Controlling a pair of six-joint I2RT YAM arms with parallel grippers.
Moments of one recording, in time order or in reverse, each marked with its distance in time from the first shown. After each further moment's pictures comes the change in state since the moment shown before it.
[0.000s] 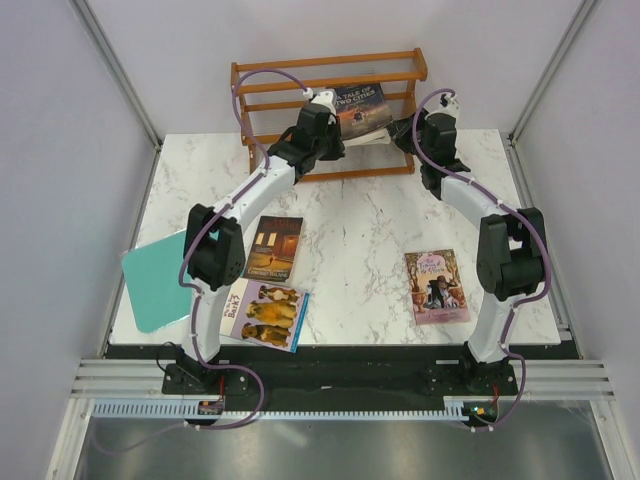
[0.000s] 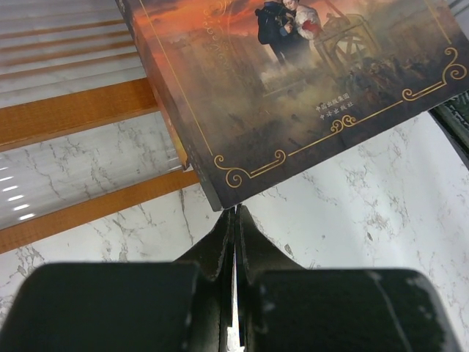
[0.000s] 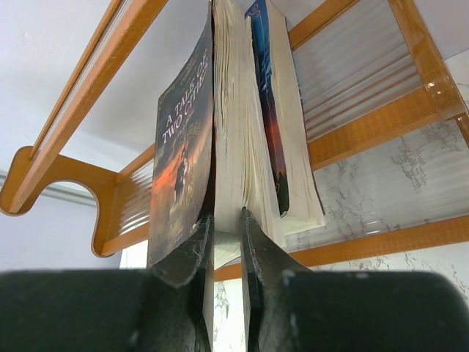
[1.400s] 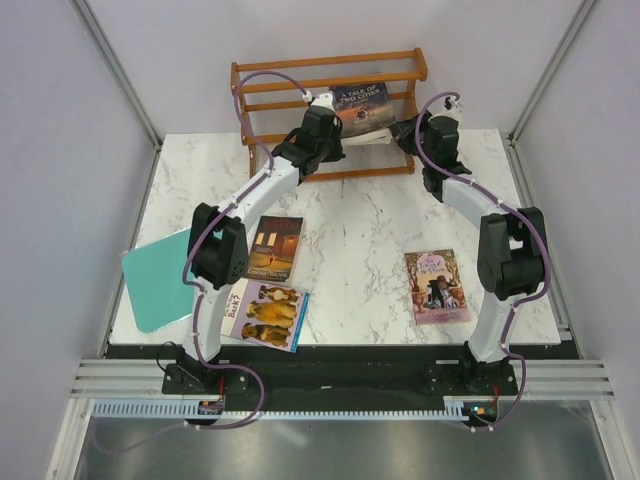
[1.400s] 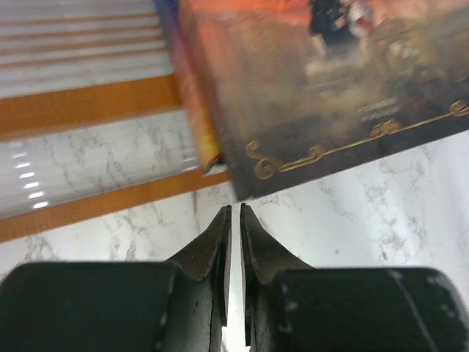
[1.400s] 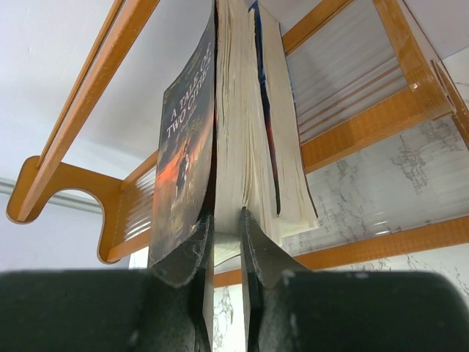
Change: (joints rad) left arm -0.010 0.060 0.080 -0.046 -0.090 -0.040; right arm -0.013 0.002 -0.034 0.053 -0.001 0.035
